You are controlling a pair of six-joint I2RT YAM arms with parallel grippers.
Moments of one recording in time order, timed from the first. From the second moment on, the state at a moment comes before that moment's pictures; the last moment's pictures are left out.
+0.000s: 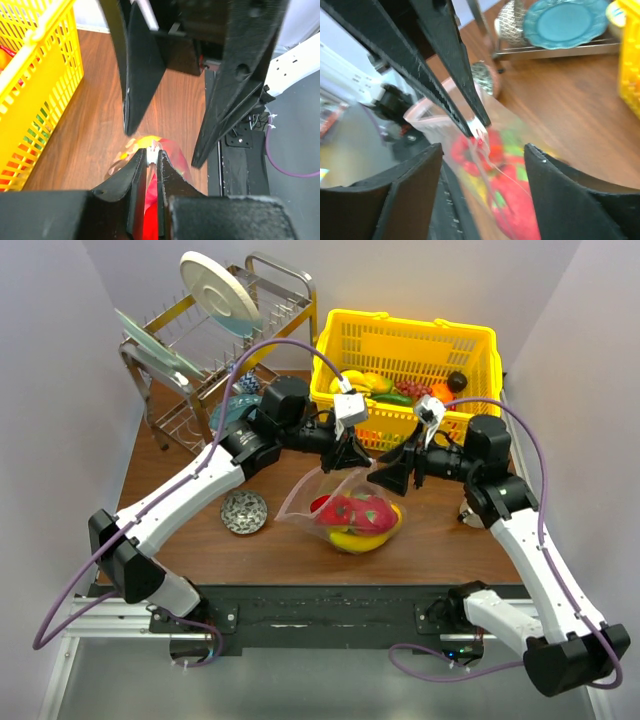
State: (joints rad) left arm -0.76 1.51 1.54 -0.39 0.71 0.13; right arm 0.28 0.98 1.02 -0.33 -0.87 0.15
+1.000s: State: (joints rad) left arm -0.77 1.46 1.55 -0.46 0.74 0.09; right arm 0.31 0.93 0.93 -0.09 -1.04 0.06
